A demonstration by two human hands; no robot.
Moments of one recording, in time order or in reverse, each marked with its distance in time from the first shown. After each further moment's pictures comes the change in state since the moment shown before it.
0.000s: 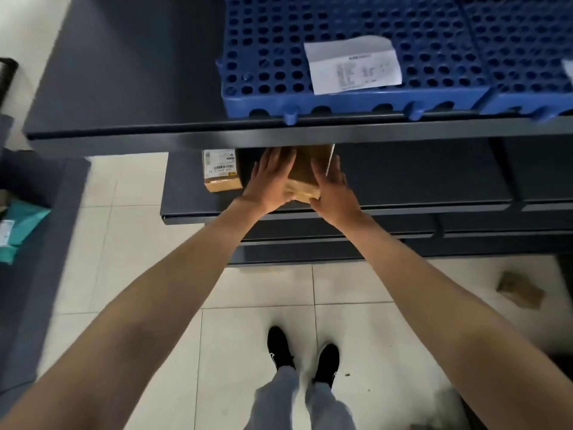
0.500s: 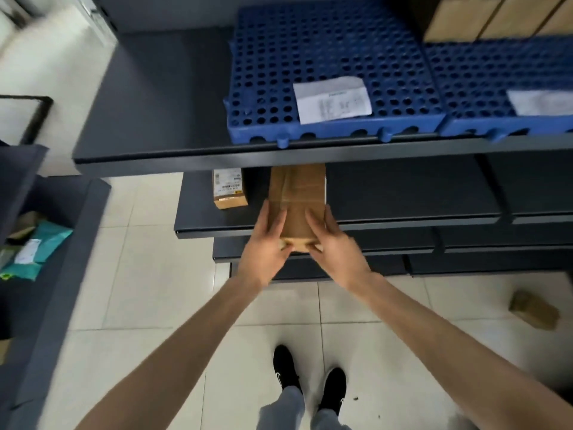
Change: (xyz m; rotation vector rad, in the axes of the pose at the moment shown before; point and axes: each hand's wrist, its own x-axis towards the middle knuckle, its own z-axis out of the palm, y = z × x) left_hand -0.127 0.056 -0.008 -0.240 0.220 -0.090; right_hand -0.108 -0.019 -0.020 -0.028 0.056 -0.137
